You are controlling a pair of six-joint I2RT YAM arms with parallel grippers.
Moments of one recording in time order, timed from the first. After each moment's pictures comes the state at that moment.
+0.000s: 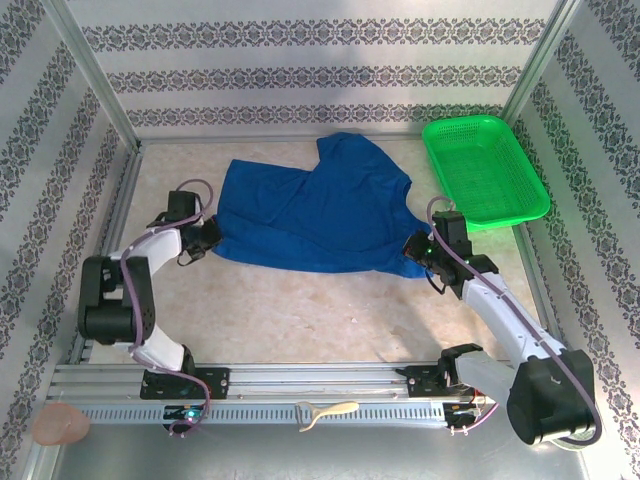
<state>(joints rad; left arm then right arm) 0.06 1.54 0.88 -0.34 0.20 -0.48 0.18 1.05 0.65 -0.40 -0.12 0.73</state>
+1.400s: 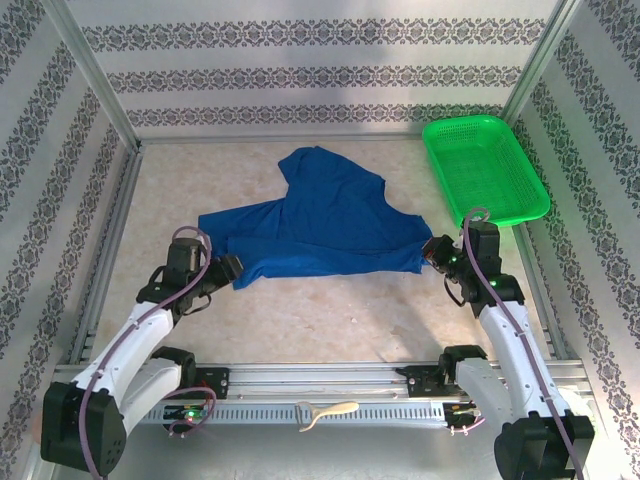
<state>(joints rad) -0.16 0.90 0.48 -0.39 0.19 -0.67 0.01 0.80 0.62 -0.53 -0.25 0.76</state>
